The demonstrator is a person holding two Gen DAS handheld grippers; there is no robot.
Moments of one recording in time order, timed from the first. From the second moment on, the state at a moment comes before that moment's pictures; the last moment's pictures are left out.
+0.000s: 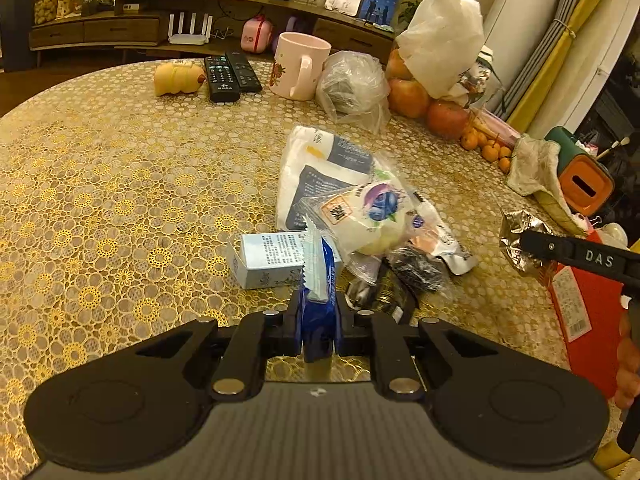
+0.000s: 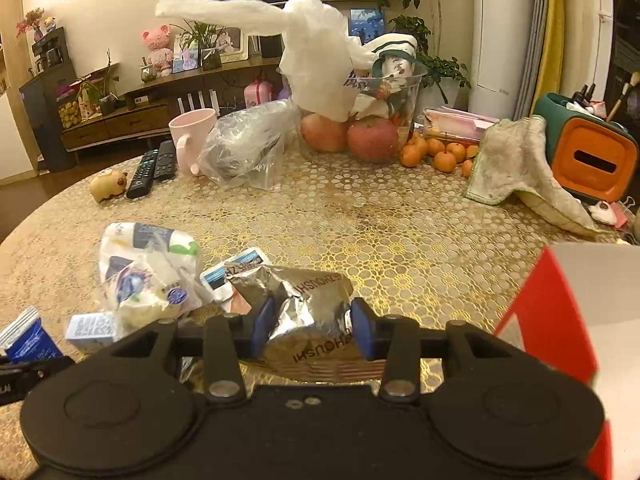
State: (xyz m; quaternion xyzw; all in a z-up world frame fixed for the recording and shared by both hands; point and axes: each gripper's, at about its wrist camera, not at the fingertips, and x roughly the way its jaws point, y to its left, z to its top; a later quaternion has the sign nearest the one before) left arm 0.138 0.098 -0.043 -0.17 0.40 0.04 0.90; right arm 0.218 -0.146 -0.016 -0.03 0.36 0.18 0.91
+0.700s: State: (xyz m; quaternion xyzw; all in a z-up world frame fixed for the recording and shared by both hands) left arm 0.104 0.021 0.036 -0.14 0.36 -0.06 0.92; right arm 0.136 -0.212 0.039 0.00 0.34 0.20 0.92
